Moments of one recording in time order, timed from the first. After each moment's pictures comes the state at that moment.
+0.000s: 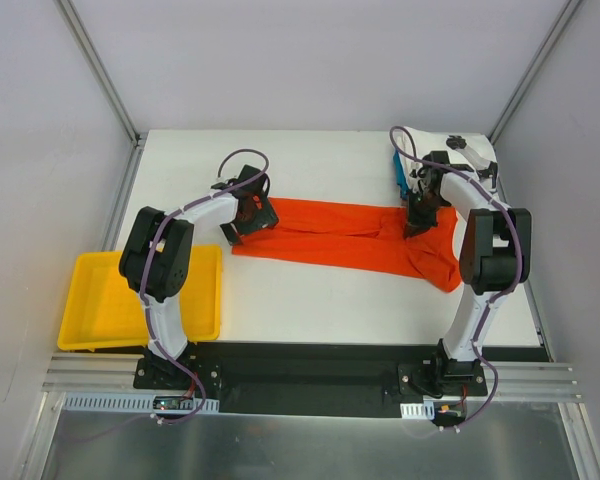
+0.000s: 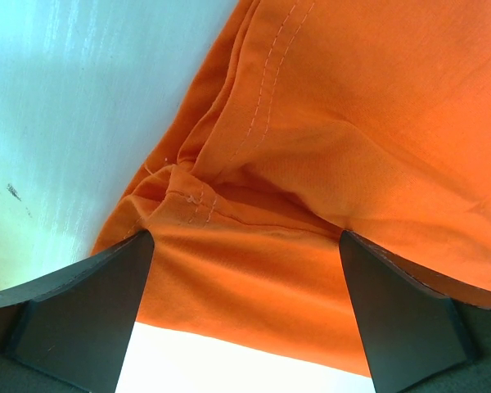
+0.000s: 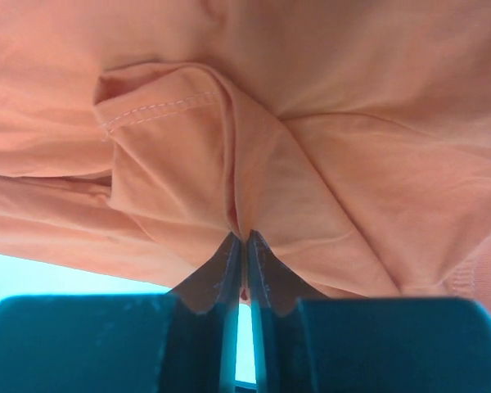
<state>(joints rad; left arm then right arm) -0.40 1.90 1.27 -0.57 -0.17 -0.86 0.06 1.95 1.46 -0.89 -0.17 0.12</state>
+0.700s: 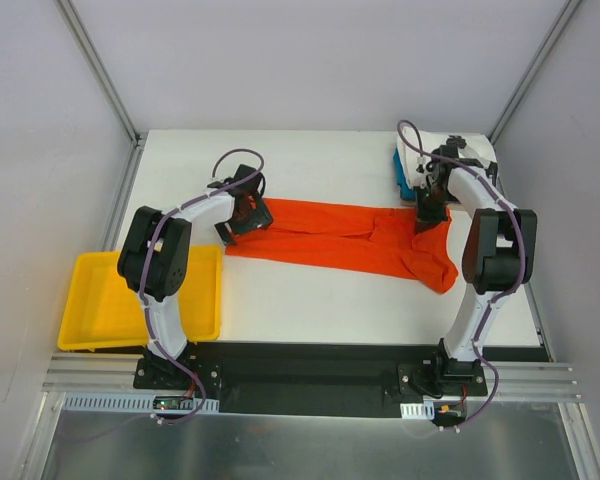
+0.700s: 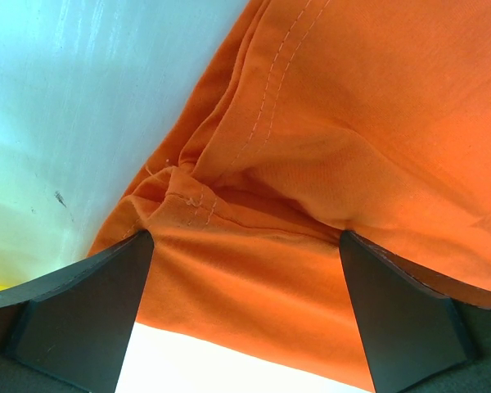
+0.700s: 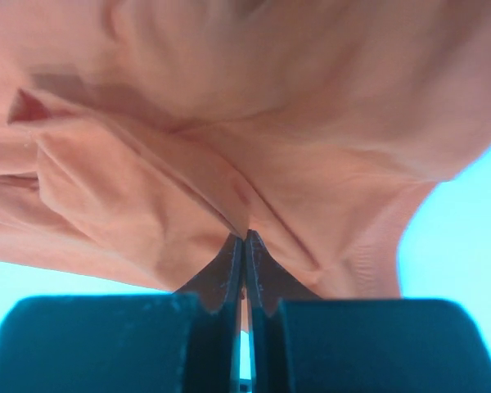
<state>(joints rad) -0.37 1.90 1.27 -0.59 -0.19 -0.85 0.02 1.95 1.50 -0.94 -0.13 0.04</state>
